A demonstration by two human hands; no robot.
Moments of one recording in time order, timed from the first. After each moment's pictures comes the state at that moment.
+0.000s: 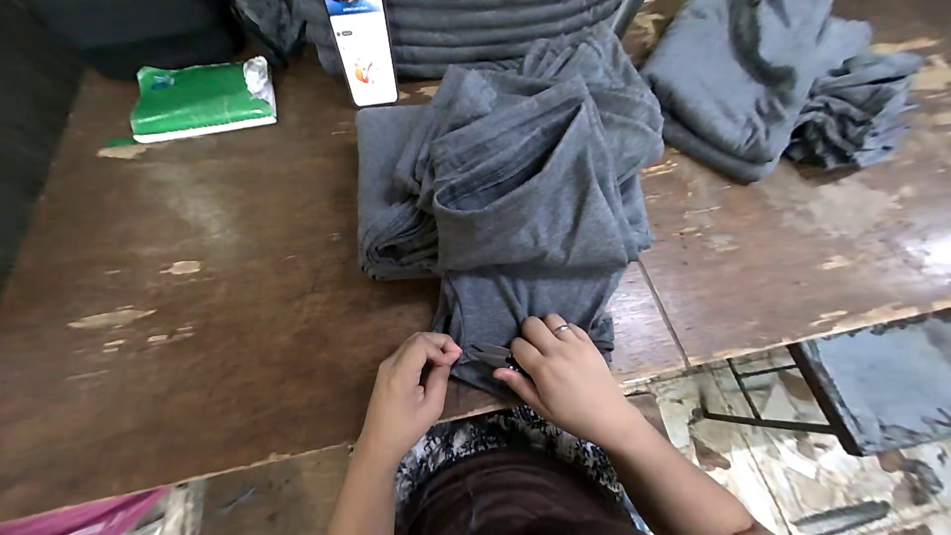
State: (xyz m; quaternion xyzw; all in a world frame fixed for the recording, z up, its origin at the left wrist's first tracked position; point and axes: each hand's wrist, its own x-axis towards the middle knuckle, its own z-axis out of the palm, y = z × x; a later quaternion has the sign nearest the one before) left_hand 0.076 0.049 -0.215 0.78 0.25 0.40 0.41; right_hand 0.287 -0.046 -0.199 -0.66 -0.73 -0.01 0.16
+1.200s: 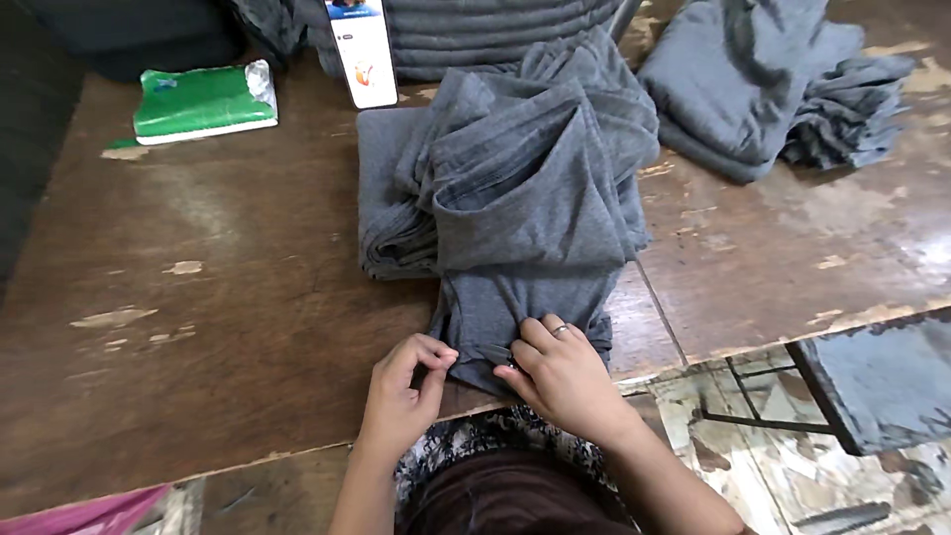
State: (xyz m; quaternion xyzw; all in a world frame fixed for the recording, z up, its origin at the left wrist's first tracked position) left_hand 0.072 0.048 -0.216 0.76 0.24 0.42 0.44; right_hand 0.287 -0.047 -0.200 -0.66 -0.73 0.01 0.18
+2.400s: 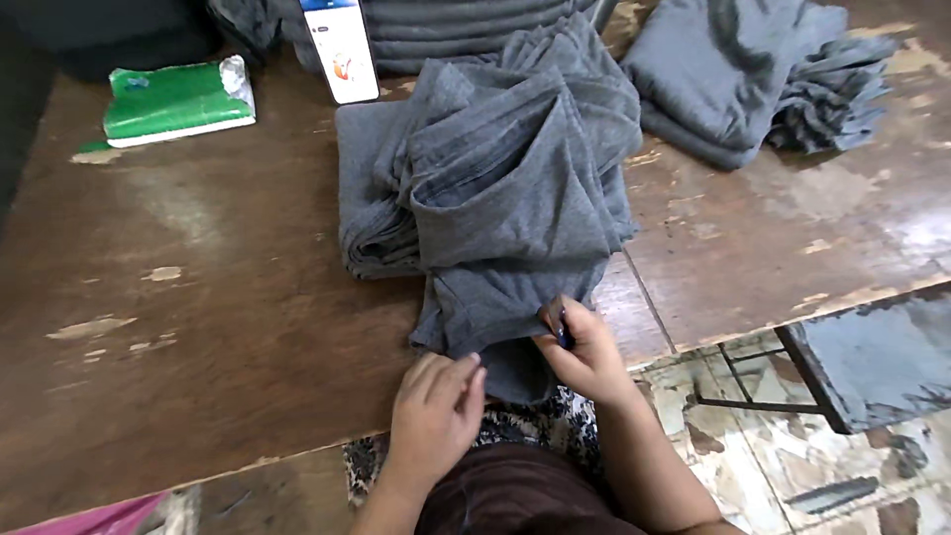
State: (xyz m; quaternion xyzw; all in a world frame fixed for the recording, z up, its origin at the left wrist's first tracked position) left_hand 0.103 0.007 -0.215 0.83 0.30 0.43 0.21; right_hand 0.323 -0.045 -0.214 -0.57 -0.62 0.20 0.51
